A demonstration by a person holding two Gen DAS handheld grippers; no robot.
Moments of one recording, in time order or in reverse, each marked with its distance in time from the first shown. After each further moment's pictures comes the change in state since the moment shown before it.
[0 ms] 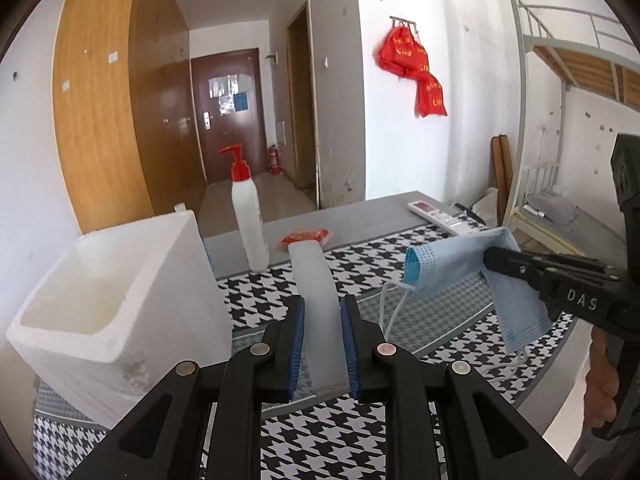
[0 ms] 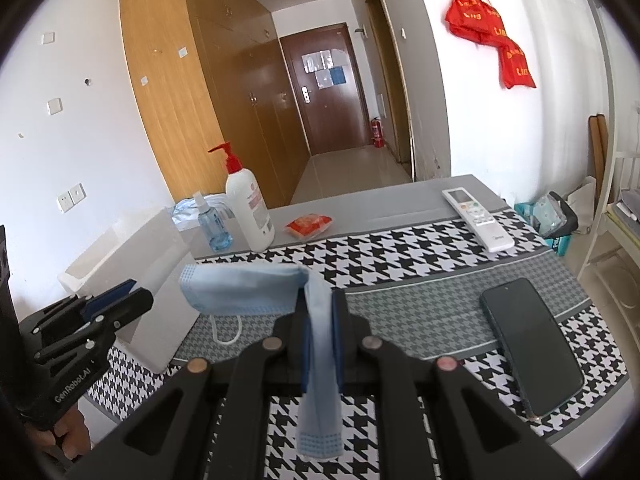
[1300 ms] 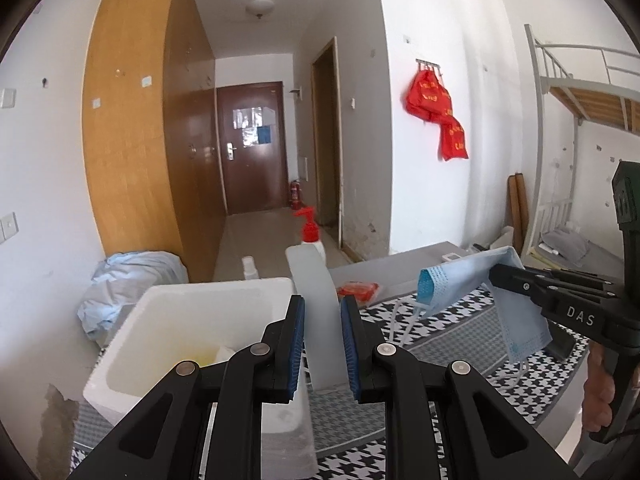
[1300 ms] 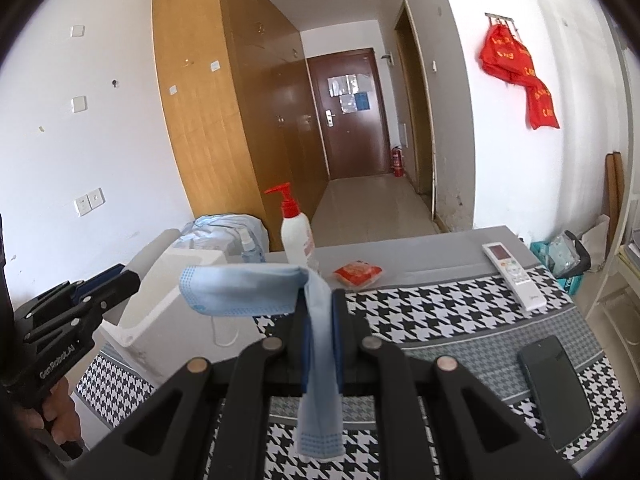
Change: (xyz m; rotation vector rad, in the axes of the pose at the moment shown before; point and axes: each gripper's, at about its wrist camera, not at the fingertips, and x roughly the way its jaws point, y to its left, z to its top) left arm -0.039 0.063 0.025 -0.039 -0.137 0.069; right arm -0.001 0.072 0.043 -0.071 -0.082 0.047
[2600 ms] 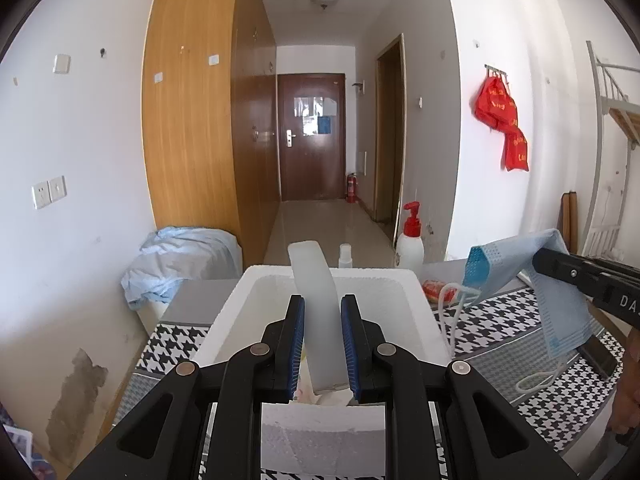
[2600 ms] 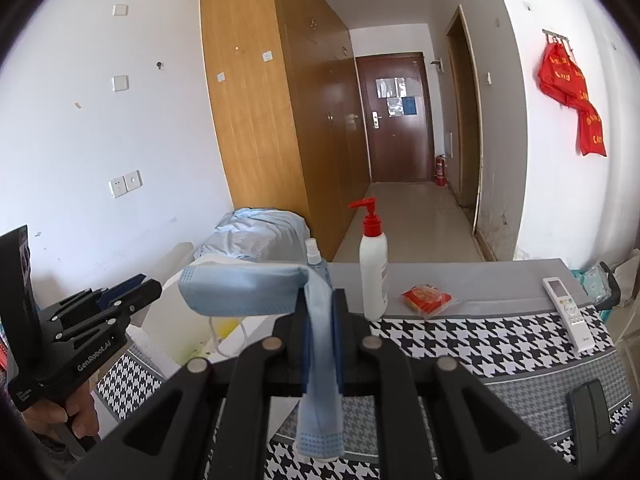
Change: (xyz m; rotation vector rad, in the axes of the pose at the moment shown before) left arm 0.002 0.070 -0.008 -0.114 0.034 0.179; right arm 0.032 0.065 0.021 -0.099 0.007 0.117
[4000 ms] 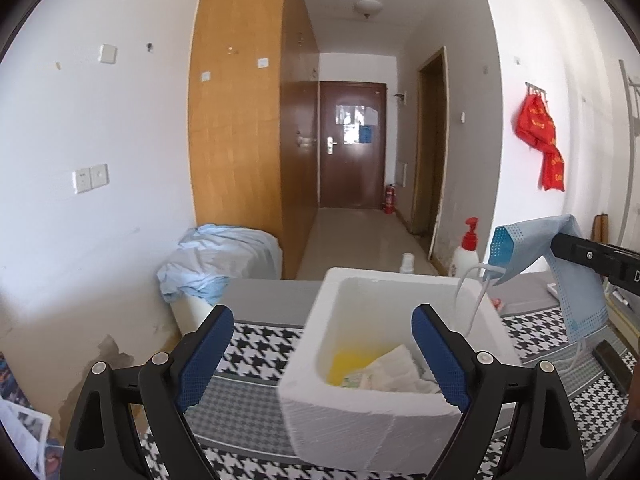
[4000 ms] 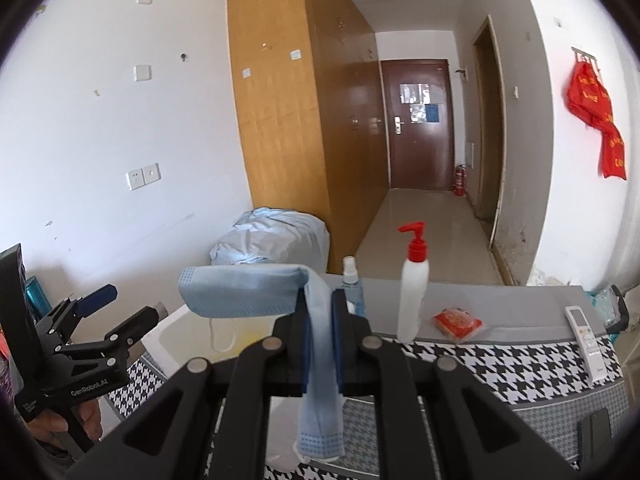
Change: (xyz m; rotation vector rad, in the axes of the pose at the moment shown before) left arm -0.018 0.051 -0.003 -0.071 -0.036 0.139; right arm 0.023 0.047 0.026 -0.074 0.004 0.061
